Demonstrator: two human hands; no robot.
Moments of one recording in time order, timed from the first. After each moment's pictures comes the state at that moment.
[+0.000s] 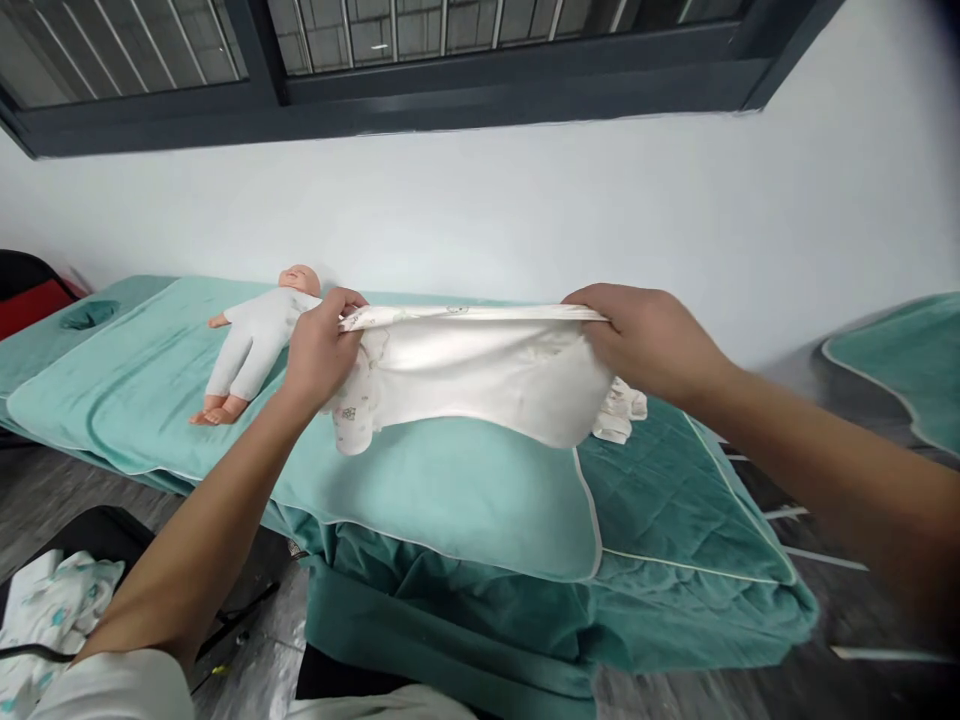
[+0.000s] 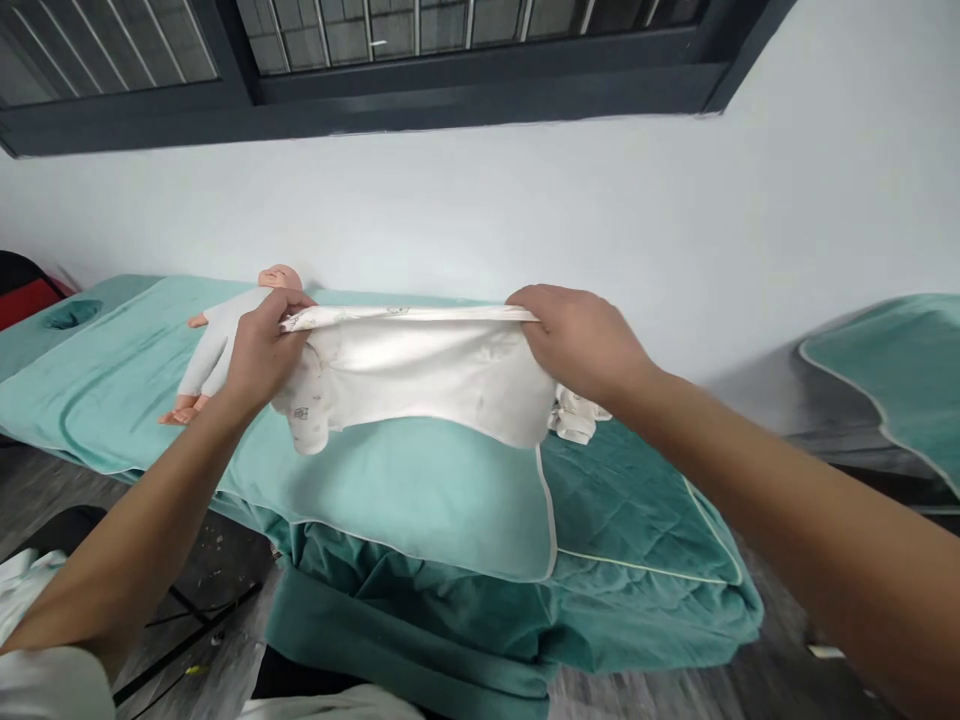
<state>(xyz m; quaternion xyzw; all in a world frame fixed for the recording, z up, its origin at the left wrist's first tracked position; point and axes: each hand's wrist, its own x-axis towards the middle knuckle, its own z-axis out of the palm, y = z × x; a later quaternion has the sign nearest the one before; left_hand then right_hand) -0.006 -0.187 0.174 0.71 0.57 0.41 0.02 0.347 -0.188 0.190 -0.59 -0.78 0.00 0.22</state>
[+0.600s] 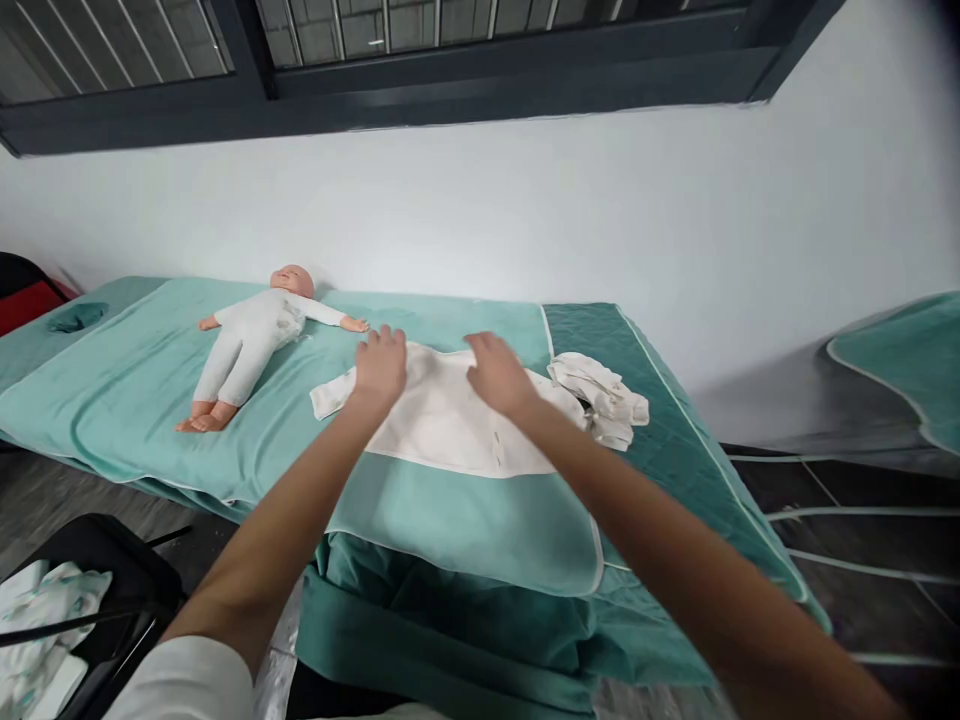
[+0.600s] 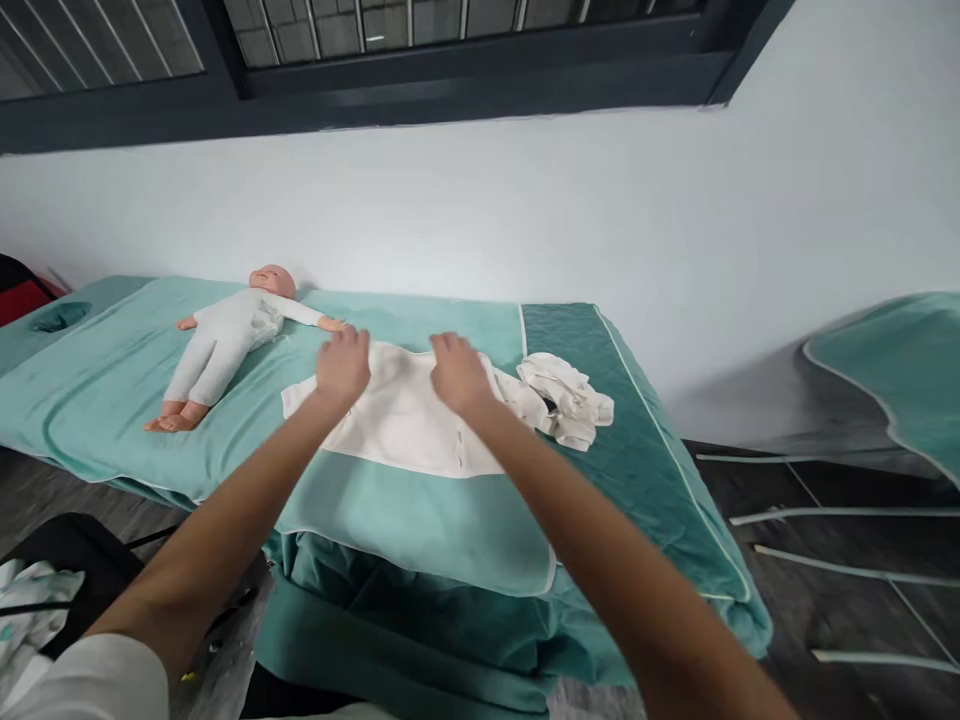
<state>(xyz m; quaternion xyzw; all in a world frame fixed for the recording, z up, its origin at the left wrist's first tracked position) 0.058 -0.113 0.076 0.72 0.67 0.19 -0.01 0.261 -0.115 0.060 -0.58 -0.79 0.02 0.18</state>
